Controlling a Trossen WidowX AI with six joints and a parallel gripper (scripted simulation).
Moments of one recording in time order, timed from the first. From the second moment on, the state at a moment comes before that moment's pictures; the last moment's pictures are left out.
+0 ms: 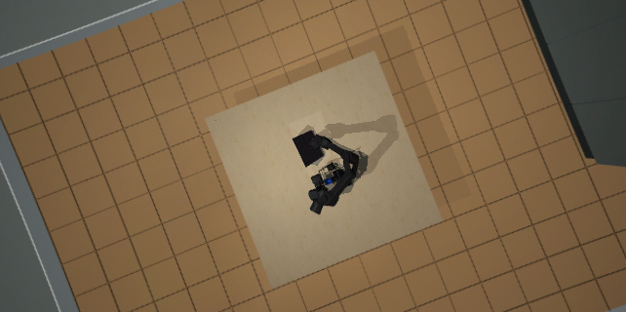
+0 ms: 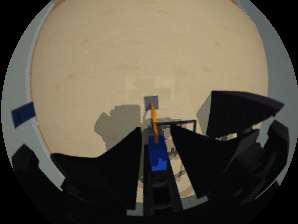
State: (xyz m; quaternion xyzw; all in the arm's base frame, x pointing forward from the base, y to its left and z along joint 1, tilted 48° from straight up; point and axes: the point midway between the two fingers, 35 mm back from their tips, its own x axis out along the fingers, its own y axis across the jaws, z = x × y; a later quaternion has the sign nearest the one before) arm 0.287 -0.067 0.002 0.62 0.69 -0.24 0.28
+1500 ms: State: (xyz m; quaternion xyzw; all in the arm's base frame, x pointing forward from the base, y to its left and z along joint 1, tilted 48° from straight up) arm 0.282 -0.034 0.029 0.61 0.70 -0.23 0.28
